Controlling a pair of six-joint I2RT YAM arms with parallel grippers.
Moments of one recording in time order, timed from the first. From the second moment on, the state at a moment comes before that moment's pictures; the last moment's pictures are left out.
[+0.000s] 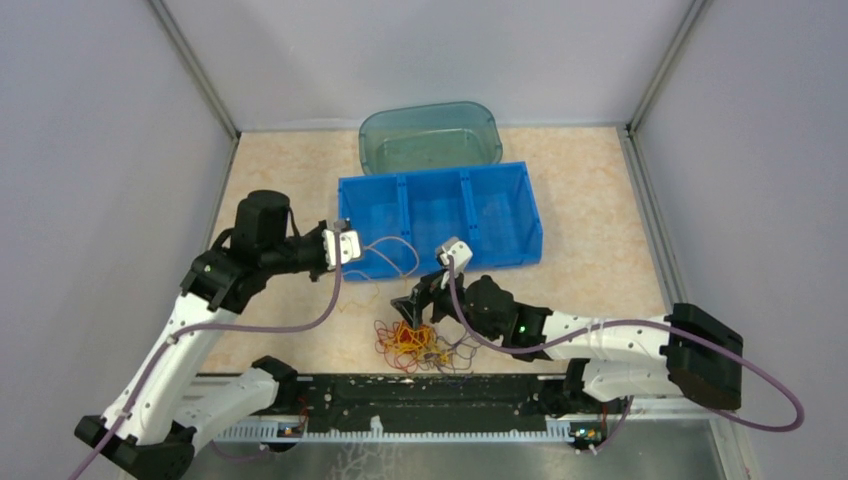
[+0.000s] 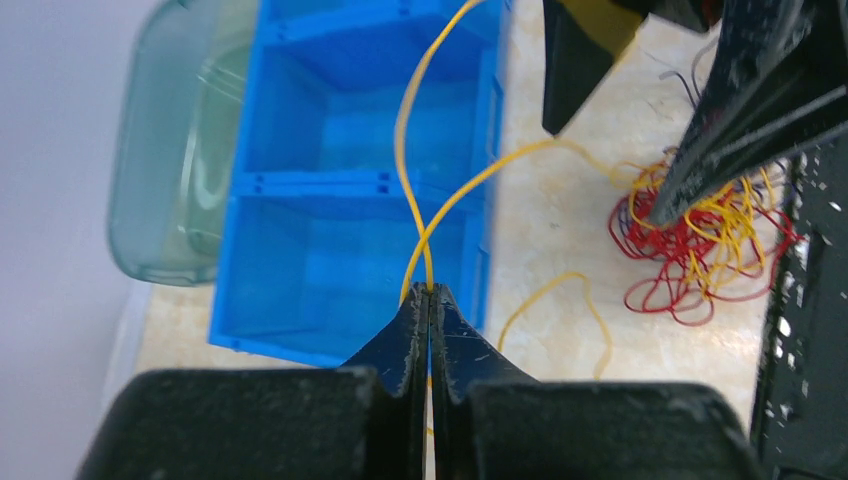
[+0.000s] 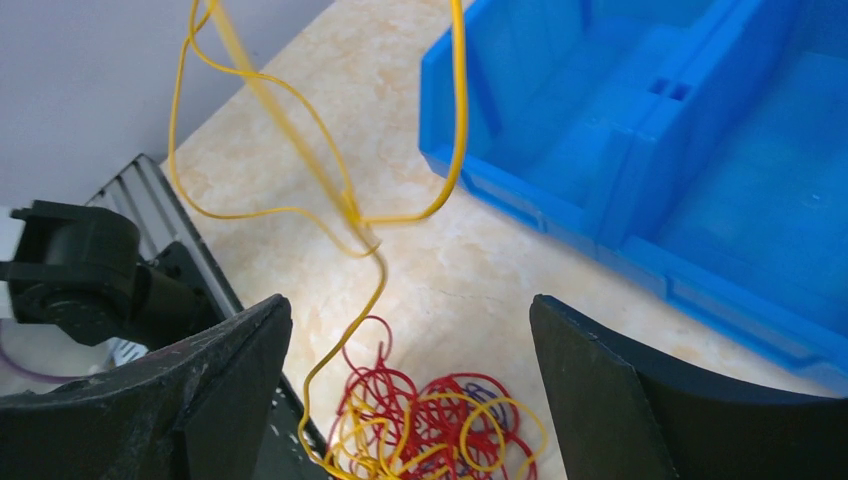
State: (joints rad) left arm -0.49 0.88 1.11 -0.78 0.55 0.83; right arm 1.20 1.16 0.52 0.48 0.25 0.40
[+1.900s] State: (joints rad) left arm -0.50 1.21 1.95 0.28 0.14 1.08; right arm 1.26 1.45 0.37 0.70 0.21 0.49
